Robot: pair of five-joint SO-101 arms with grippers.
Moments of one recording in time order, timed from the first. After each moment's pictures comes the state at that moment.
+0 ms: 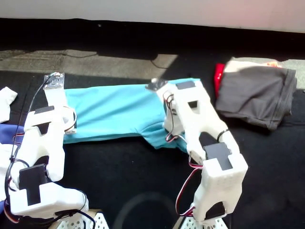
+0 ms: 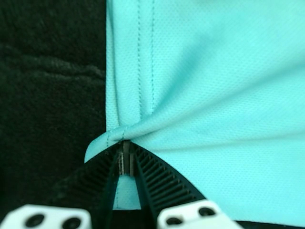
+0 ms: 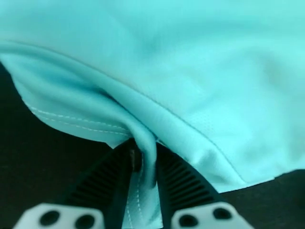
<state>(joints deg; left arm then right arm) -22.1 -1.0 41.7 39.2 -8.2 -19.4 18.7 5.2 76.2 31.8</state>
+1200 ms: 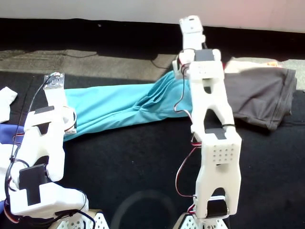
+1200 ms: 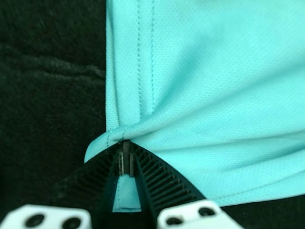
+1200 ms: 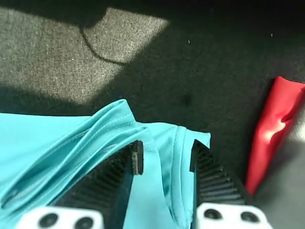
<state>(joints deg) -22.1 -1.0 41.7 39.2 -8.2 -11.5 40.1 -45.1 73.3 6.0</state>
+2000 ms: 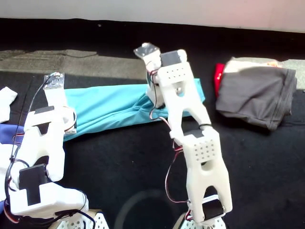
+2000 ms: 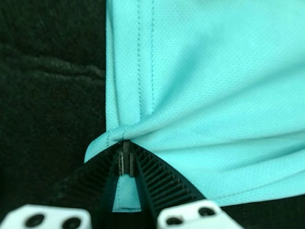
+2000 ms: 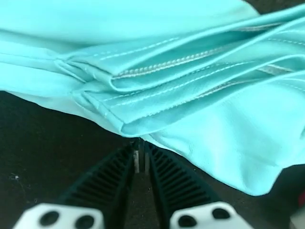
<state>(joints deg) -22.1 -1.0 41.7 39.2 -8.2 -23.7 49.3 -53.7 100.2 17.6</state>
